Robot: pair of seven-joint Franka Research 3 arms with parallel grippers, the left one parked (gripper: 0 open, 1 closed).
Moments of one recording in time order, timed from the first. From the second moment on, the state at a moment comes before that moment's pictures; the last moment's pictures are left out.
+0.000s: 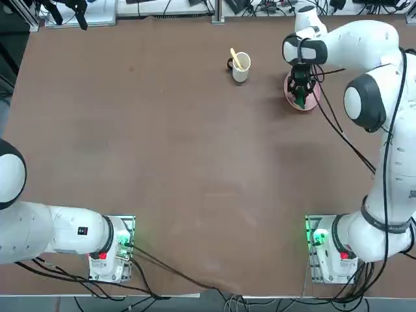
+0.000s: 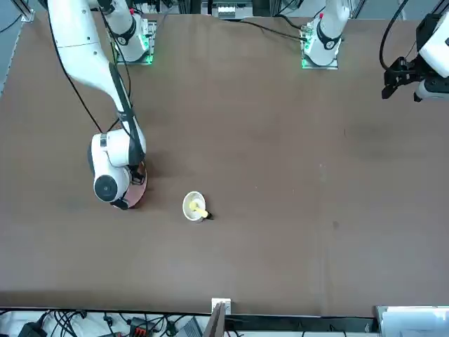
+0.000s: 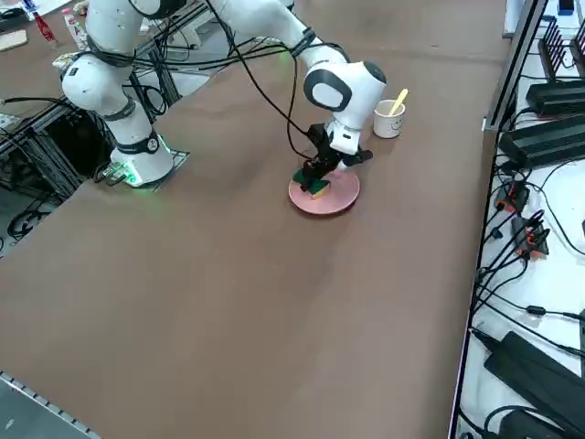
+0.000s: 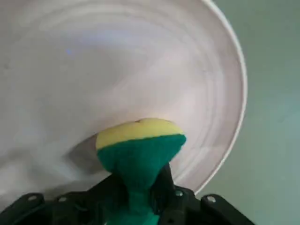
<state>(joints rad) 0.33 0.71 -0.16 -1.66 -0.05 1.90 0.62</state>
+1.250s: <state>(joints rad) 0.29 0.71 -0.17 -1.62 -0.07 2.01 0.61</state>
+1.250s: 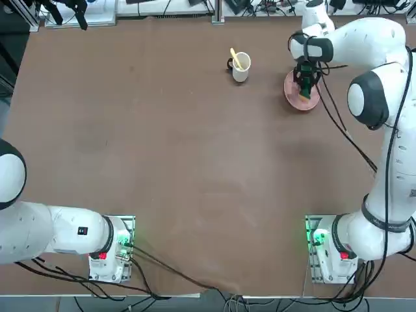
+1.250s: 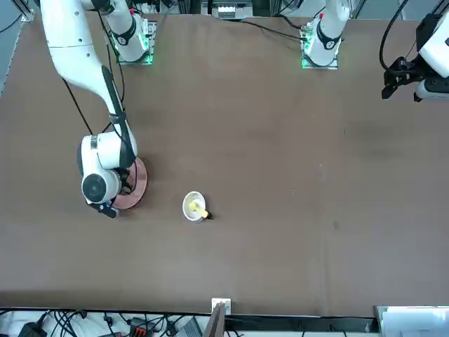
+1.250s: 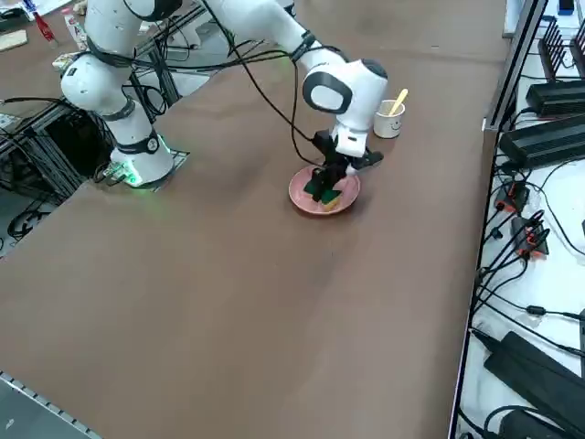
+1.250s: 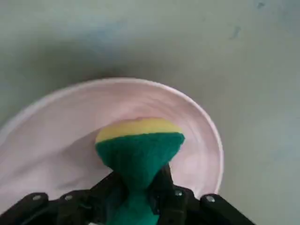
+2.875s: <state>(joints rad) -0.09 0.52 -0.18 -1.82 -0.05 2.08 -0.26</state>
